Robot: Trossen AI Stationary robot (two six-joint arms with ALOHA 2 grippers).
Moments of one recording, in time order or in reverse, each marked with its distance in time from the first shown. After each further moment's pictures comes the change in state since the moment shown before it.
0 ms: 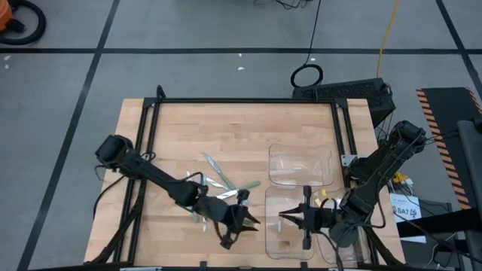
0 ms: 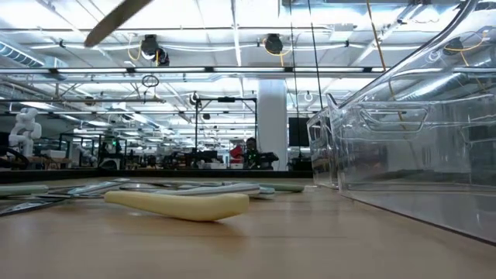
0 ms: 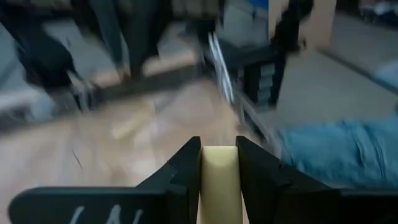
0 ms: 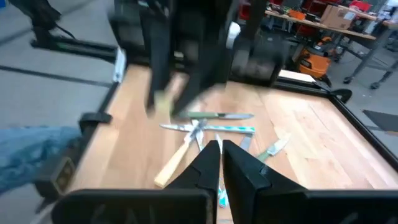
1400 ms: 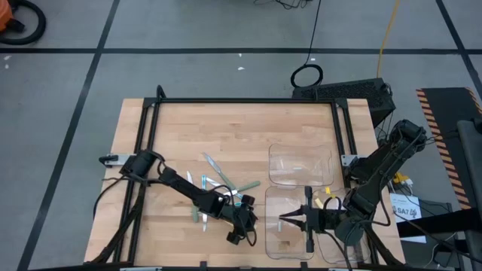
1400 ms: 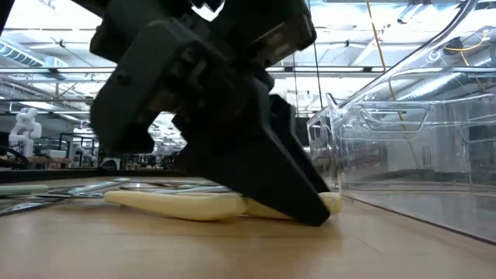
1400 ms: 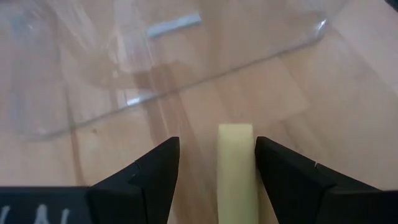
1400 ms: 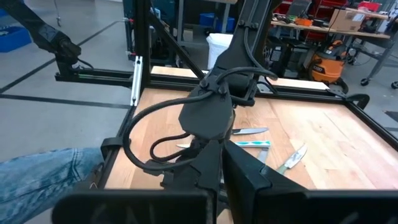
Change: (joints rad) left arm 0.051 0.365 -0.002 -0.060 0.069 -0.008; right arm 0.016 -0.026 0.000 0.098 -0.017 0.011
